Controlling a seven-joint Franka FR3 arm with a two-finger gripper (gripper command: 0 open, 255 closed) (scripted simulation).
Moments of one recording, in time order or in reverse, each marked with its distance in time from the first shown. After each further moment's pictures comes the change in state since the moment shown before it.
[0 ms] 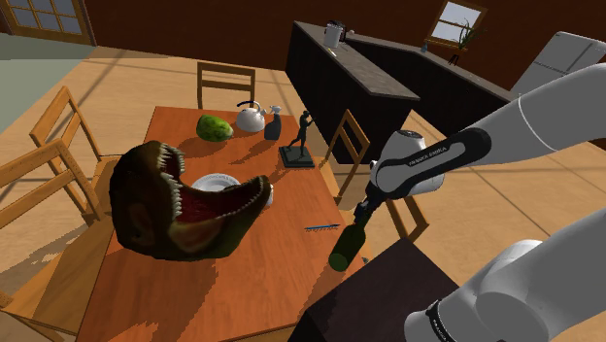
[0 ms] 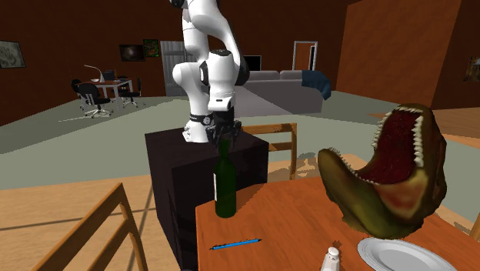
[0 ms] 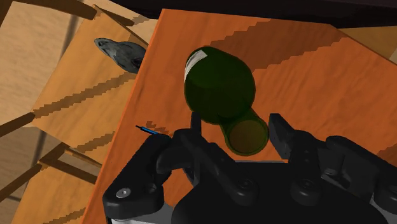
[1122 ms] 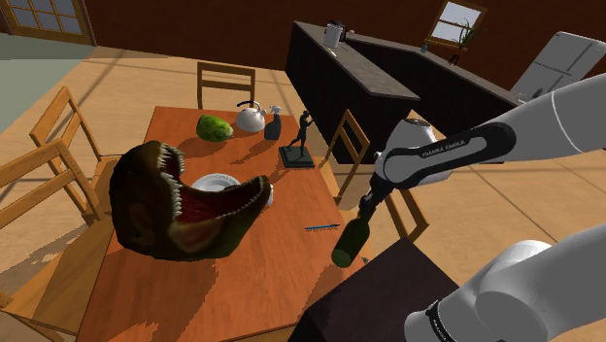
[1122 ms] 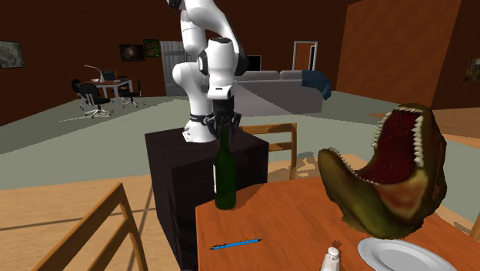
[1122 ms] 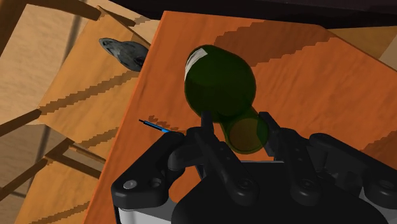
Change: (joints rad) arm -0.014 -0.113 0.009 0.013 -0.037 -0.124 0.031
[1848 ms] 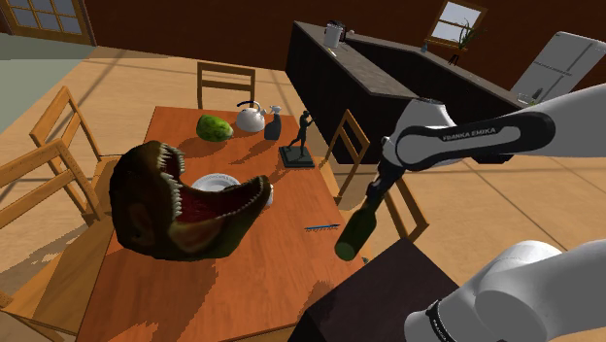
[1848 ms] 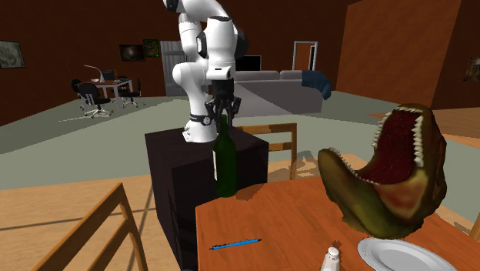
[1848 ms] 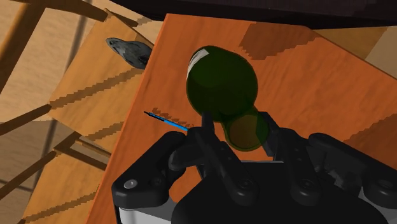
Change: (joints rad) arm -0.014 -0.147 0.016 0.053 -0.025 -0.198 0.024
